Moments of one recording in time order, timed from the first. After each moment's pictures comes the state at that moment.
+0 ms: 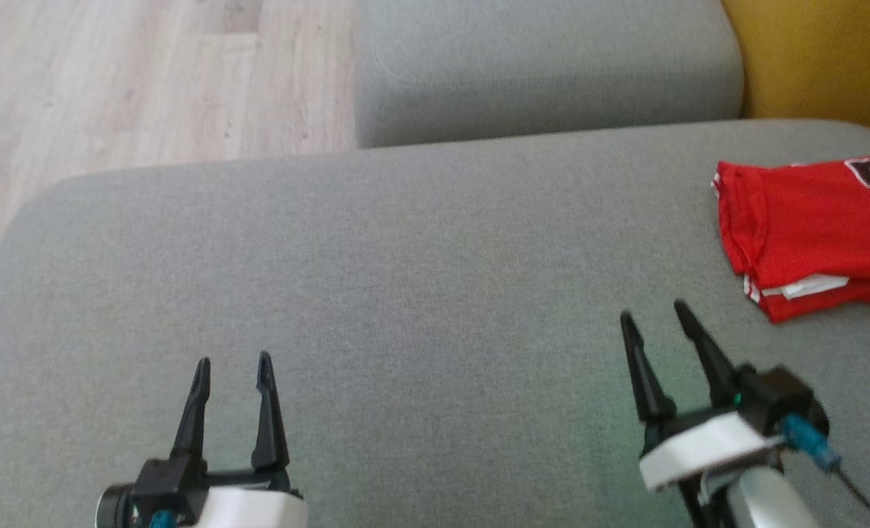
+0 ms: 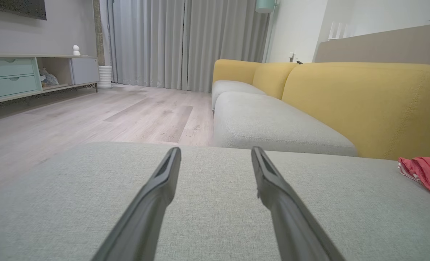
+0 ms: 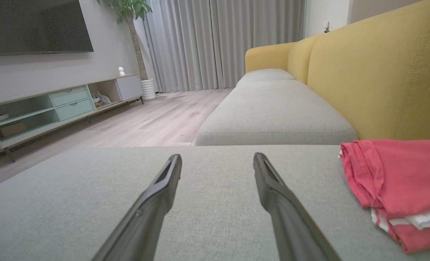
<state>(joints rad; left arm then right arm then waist) 0.06 0.05 -0.18 0.16 -0.23 0.09 -0.26 -0.06 -0.09 0.18 0.31 0.18 0.13 -0.25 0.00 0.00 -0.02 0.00</state>
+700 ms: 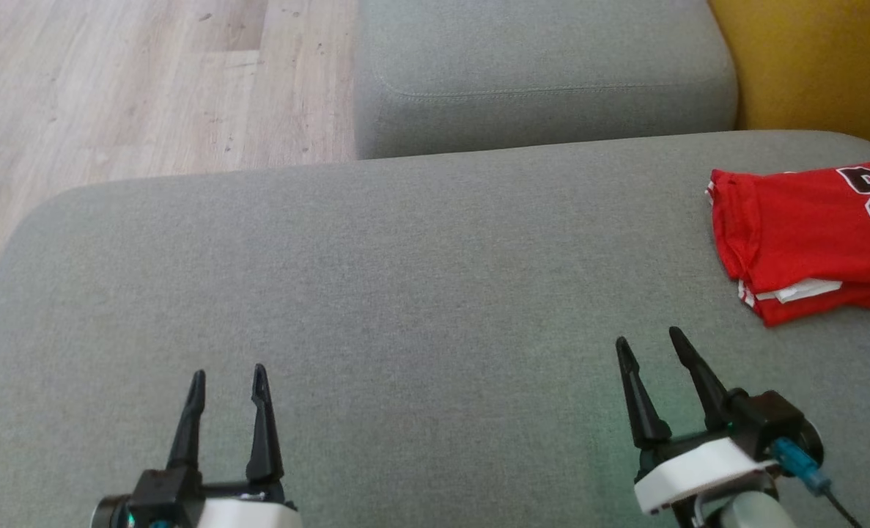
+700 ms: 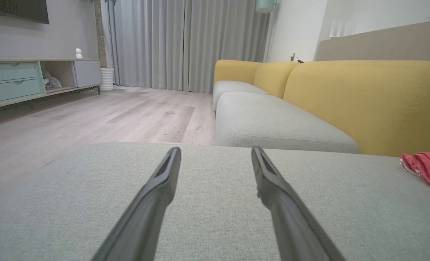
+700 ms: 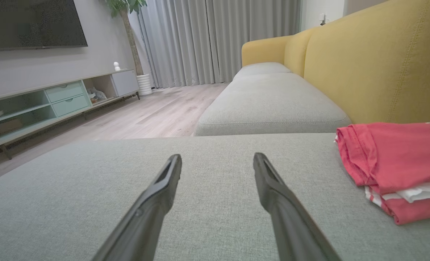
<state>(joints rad) 0.09 0.05 -0.16 0.16 -0.21 0.08 -0.26 0.00 -0.06 0.17 0.30 0.15 0.13 -0.25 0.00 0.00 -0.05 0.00</state>
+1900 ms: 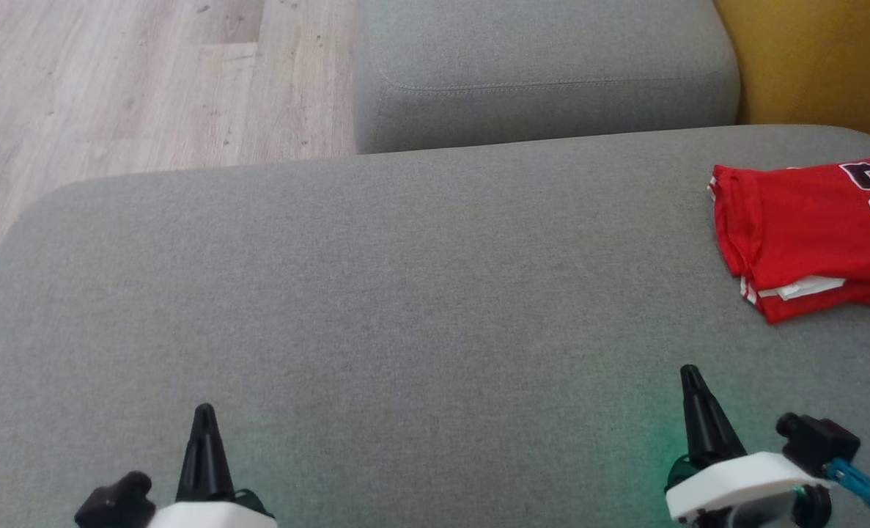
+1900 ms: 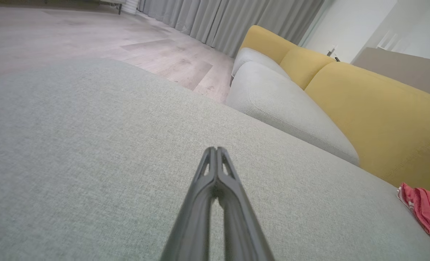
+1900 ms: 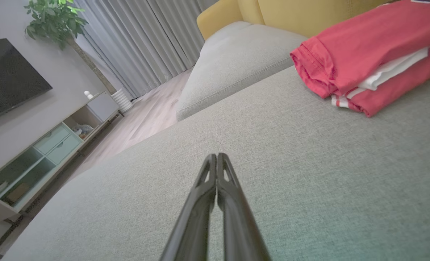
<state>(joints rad) 0.10 0.06 -0.13 0.24 -0.57 0.03 -0.17 0.05 -0.06 0.12 0.35 0.53 0.13 -0.18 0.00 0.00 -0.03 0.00</state>
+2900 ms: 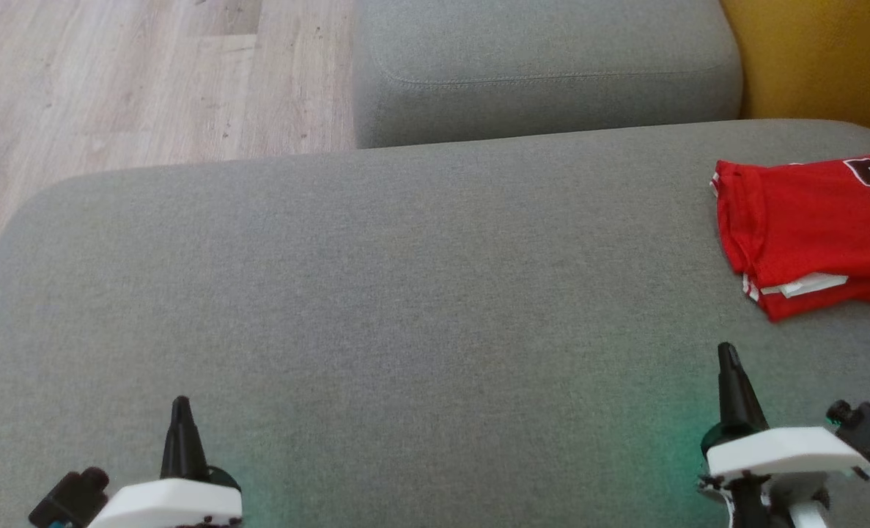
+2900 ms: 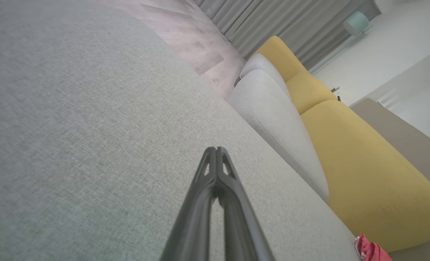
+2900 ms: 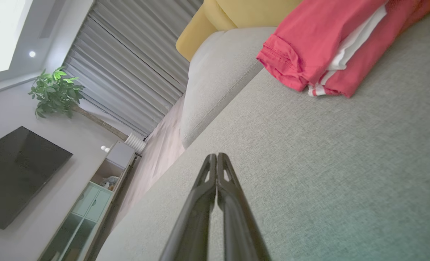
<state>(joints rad) 0.06 0.06 -0.07 0.25 -0.89 -0.02 -0.09 0.01 -0.06 0.05 0.33 0.87 0.13 -0.10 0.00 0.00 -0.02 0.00</state>
